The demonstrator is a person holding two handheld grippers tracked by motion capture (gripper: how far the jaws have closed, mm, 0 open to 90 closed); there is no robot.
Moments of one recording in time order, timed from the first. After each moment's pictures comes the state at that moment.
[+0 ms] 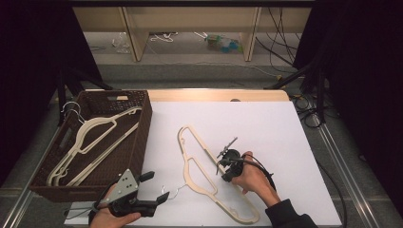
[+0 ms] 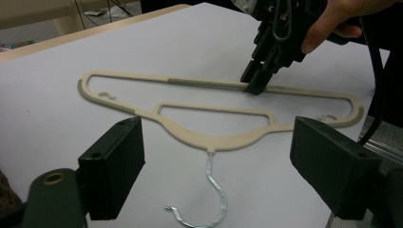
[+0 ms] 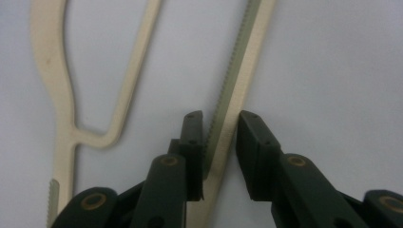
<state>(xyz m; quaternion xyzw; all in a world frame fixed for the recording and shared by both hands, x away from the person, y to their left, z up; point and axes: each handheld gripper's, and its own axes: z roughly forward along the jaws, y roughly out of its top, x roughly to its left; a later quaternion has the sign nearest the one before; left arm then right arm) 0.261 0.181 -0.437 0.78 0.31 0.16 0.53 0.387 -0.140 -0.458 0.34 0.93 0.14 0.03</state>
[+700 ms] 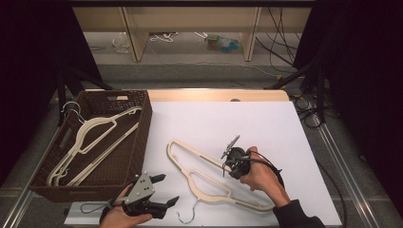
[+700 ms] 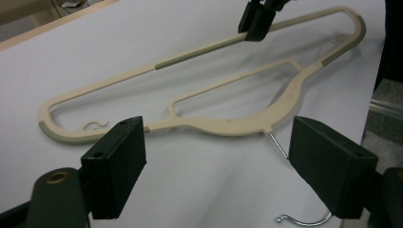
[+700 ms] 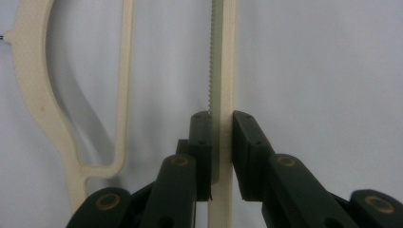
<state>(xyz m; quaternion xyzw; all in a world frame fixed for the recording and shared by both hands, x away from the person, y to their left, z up) 0.274 0.148 -0.456 0.83 0.24 0.17 0.47 0.379 -0.151 -0.429 0.27 0.95 0.12 0.07</state>
